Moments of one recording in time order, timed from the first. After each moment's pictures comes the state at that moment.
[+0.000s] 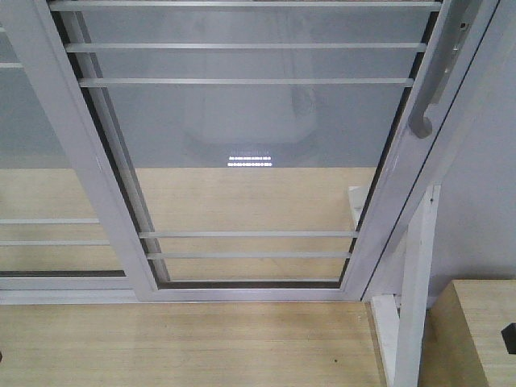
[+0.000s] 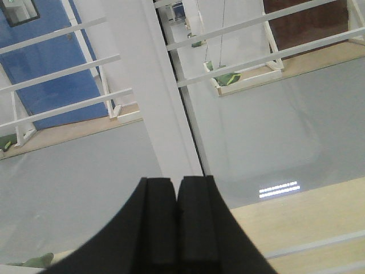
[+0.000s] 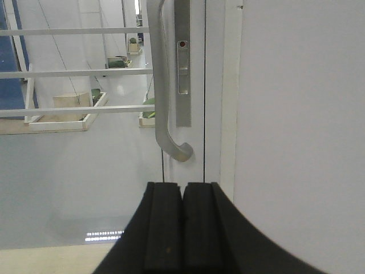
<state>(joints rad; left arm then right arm) -0.03 -0.01 0.03 0.10 0.15 0.15 -0.06 -0.01 0.03 -0.07 0.10 0.10</state>
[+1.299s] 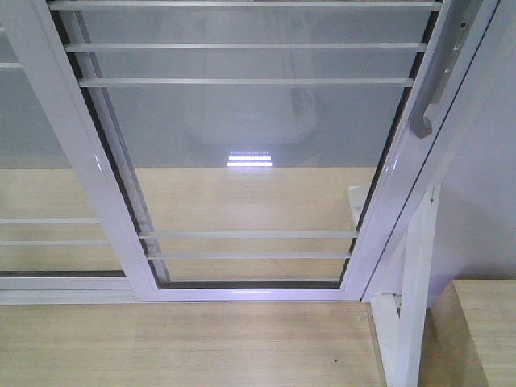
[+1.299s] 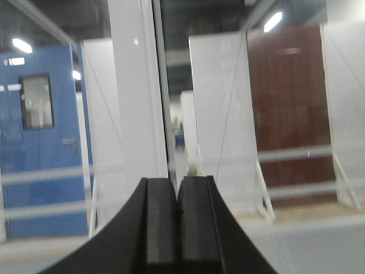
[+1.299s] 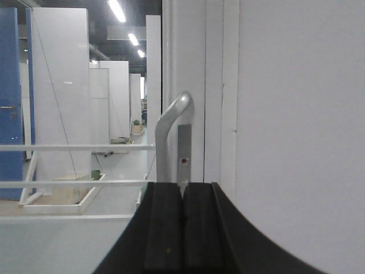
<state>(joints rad) -0.03 -0.01 -0.09 0.10 -0.20 -0.03 -0.06 -0.01 -0.17 -0.11 0.02 0.10</state>
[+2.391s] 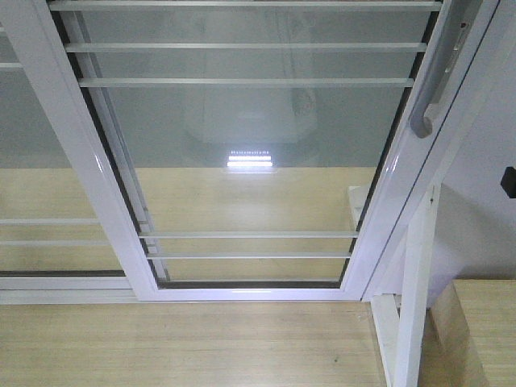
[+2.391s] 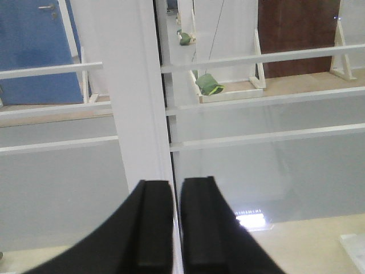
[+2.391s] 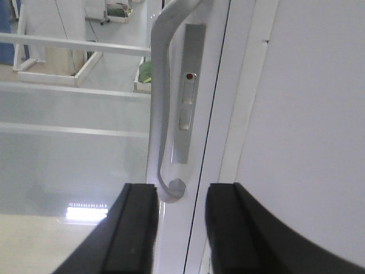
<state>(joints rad) -0.03 0.69 -0.41 0.10 -0.08 -0.03 -0.06 0.78 -0.44 -0.19 -0.10 0.10</state>
